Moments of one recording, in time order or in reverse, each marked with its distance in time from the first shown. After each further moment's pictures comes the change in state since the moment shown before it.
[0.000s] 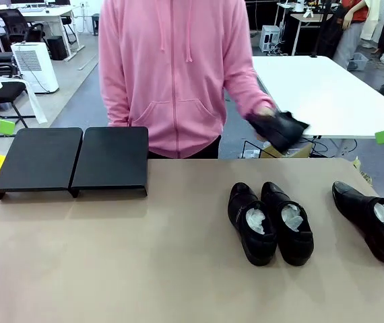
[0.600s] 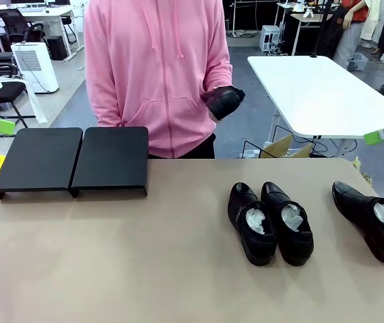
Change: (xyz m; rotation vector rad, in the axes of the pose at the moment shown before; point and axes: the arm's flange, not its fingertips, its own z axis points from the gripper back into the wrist) left arm 0.000 0.000 0.000 0.000 0.000 -0.001; right arm 0.018 0.023 -0.018 -0.030 0.104 0.027
